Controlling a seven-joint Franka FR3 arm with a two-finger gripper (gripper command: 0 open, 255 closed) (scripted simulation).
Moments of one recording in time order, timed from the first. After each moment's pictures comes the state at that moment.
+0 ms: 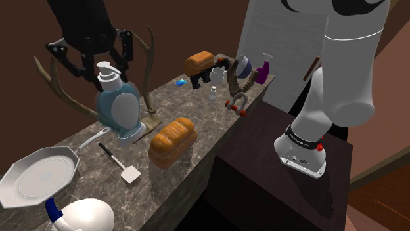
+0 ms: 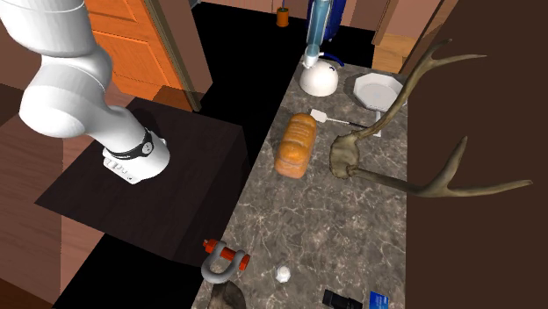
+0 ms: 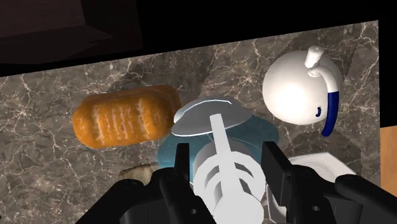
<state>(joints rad) 0.45 0.43 0.47 -1.20 -0.09 1.51 1.02</state>
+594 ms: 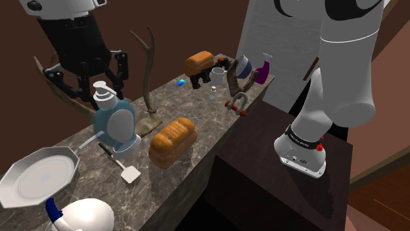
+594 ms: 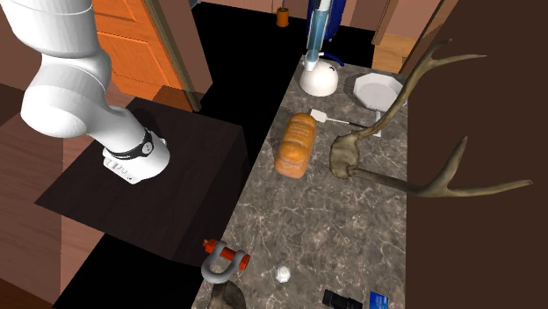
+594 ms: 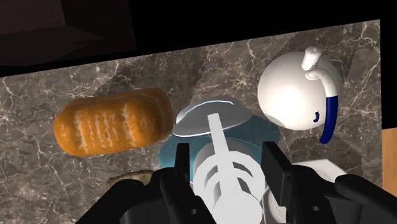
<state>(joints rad) 0.48 0.47 0.47 -1.22 -0.10 1.58 1.05</state>
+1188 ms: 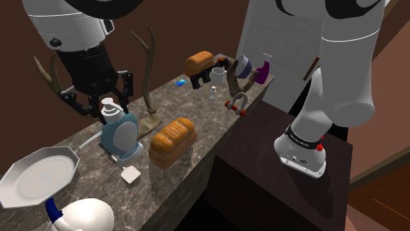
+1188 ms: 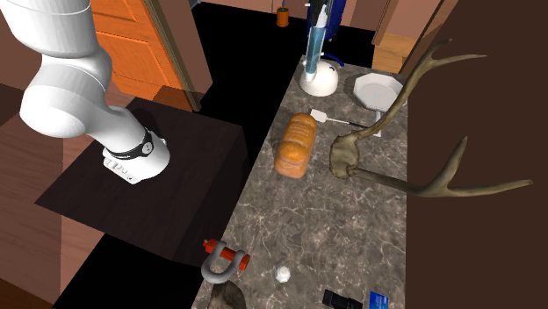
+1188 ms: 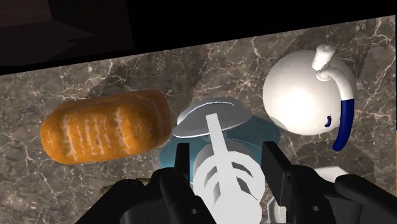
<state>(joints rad) 0.46 0.46 0.47 -1.36 -0.10 1.70 1.05</state>
